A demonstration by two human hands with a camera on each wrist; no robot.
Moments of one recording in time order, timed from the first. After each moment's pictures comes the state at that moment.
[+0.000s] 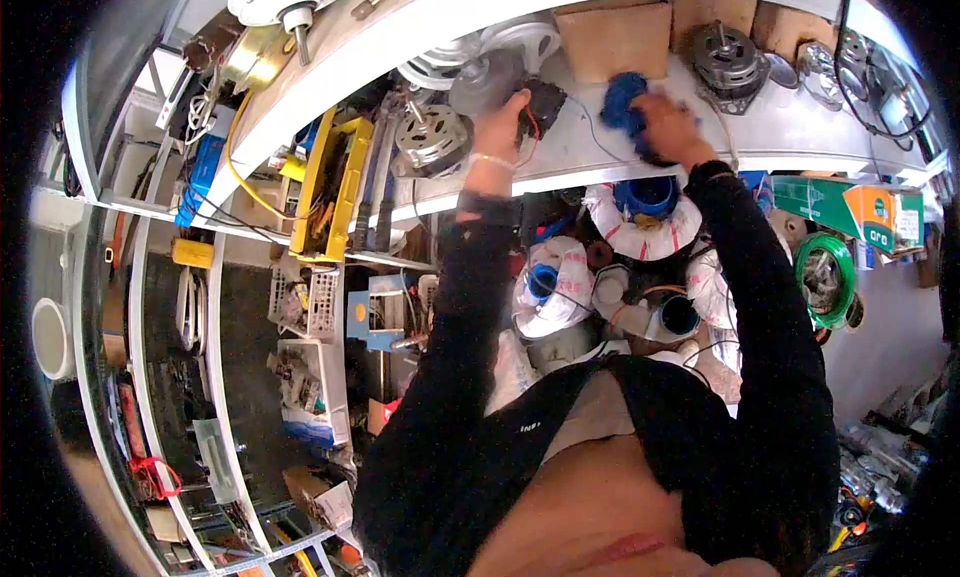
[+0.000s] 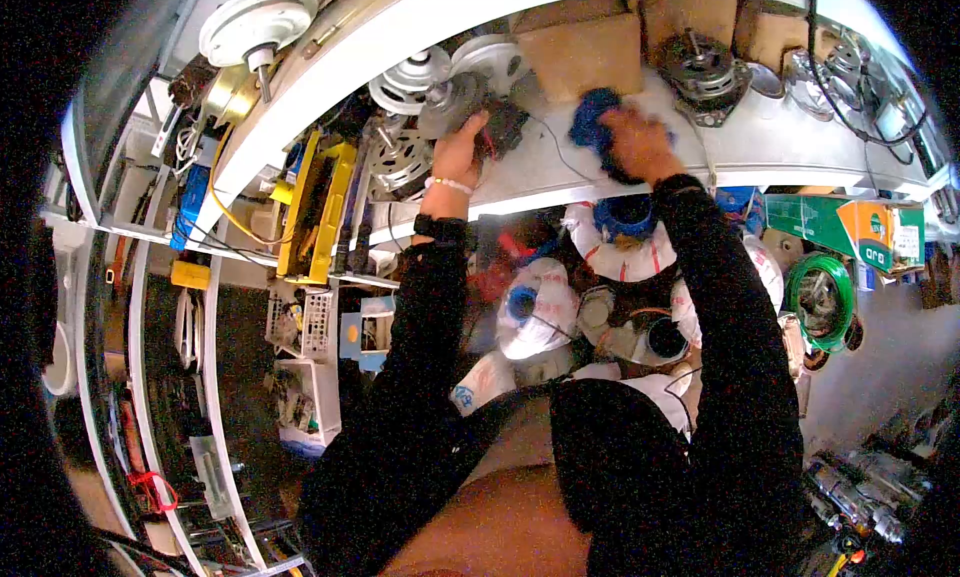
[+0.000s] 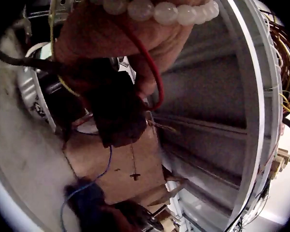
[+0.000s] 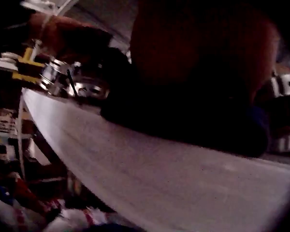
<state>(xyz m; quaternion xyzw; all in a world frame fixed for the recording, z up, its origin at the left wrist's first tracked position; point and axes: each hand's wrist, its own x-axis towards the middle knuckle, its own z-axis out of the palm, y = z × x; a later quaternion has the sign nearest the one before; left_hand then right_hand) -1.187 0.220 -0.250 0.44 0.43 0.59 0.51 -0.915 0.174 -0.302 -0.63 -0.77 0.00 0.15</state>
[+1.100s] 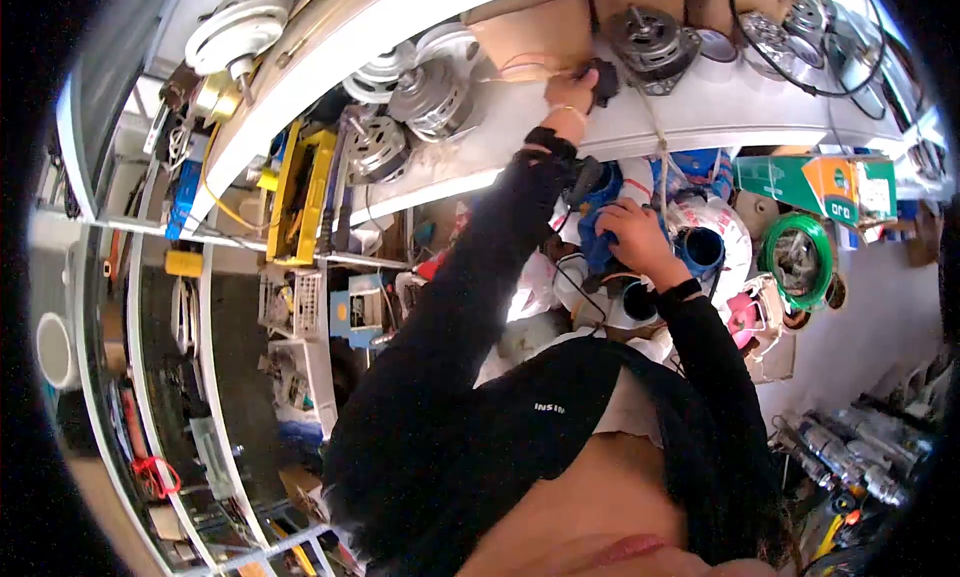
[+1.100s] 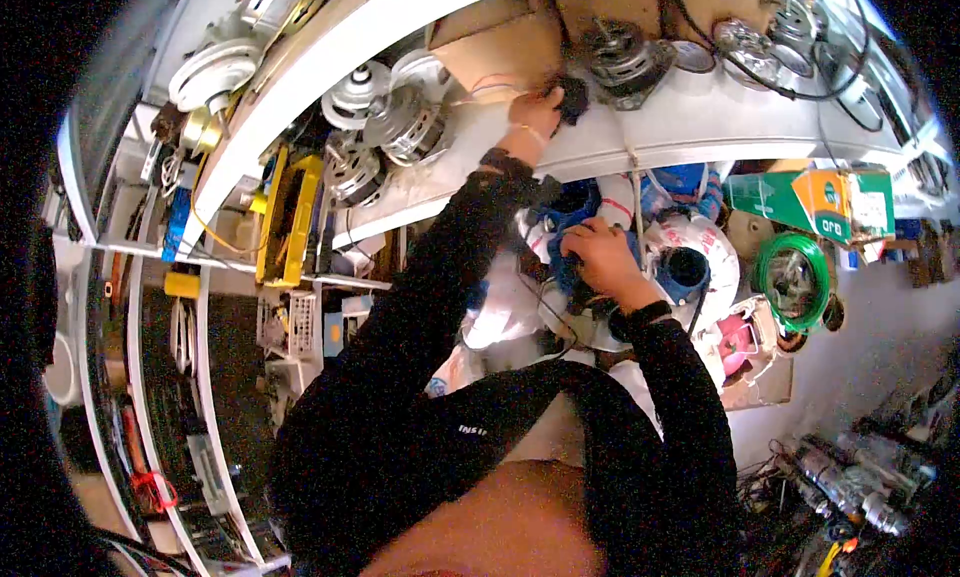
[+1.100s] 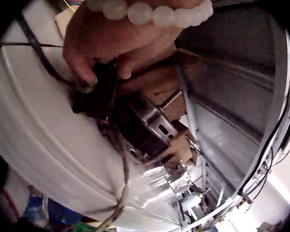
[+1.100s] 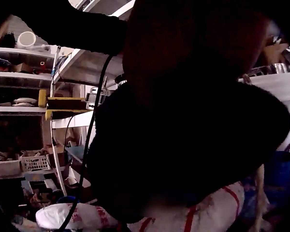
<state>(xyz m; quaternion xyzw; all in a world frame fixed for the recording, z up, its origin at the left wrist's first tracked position) -0.975 0.274 -0.345 0.69 0.53 0.39 0.31 -0.882 -0.013 -0.342 -0.51 -0.80 0.16 0.27</state>
